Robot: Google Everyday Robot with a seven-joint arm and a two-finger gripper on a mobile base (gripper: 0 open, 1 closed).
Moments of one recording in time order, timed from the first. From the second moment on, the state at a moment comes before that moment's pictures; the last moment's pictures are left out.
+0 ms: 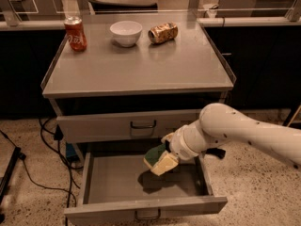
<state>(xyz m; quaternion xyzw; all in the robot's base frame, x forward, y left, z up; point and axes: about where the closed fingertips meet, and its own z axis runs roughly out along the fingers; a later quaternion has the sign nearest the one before) 0.498 -0.045 0.627 -0.55 0.77 0.20 0.24</state>
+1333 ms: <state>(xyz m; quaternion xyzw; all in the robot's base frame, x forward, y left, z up) 0.494 -0.039 0.507 -0.58 0.74 0.22 0.25</state>
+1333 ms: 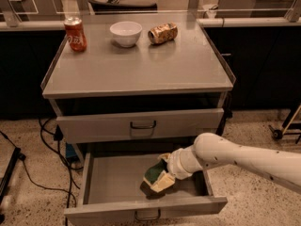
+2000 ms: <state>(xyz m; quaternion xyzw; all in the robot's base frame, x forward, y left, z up) 0.509 -0.012 0.446 -0.61 0.70 0.24 0.27</state>
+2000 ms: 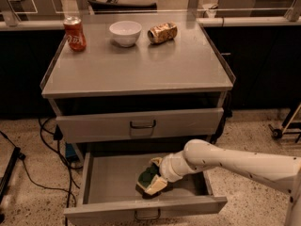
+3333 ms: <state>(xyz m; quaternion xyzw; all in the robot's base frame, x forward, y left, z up) 0.521 0.041 0.362 -0.68 0.65 0.22 0.25</state>
